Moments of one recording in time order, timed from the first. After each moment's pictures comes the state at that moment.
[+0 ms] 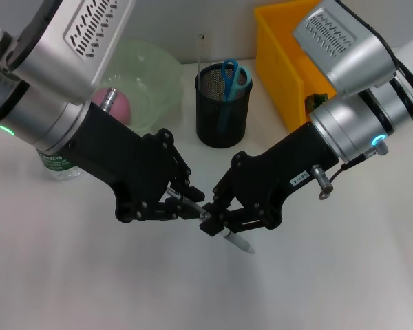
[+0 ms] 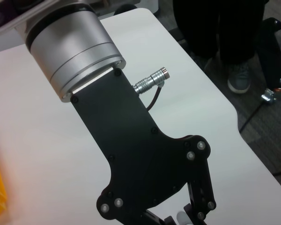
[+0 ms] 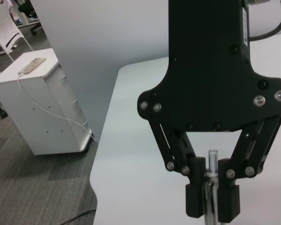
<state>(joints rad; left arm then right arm) -0.84 -2.07 1.17 1.24 2.21 1.90 -1.57 0.85 2.04 -1.08 -0.75 -2.09 -1.74 1.61</state>
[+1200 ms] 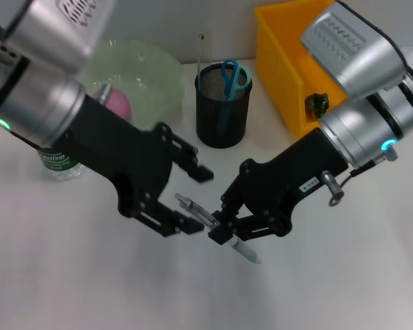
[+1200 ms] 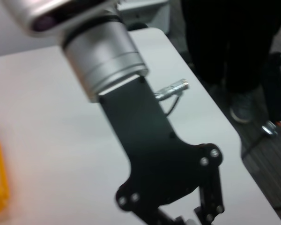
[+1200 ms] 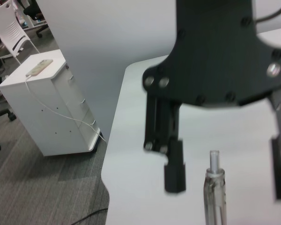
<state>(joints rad) -0.85 -2.07 1.11 1.21 2.19 1.93 -1.66 0.83 2.03 -1.08 -0.76 -2.09 -1.78 1.62</state>
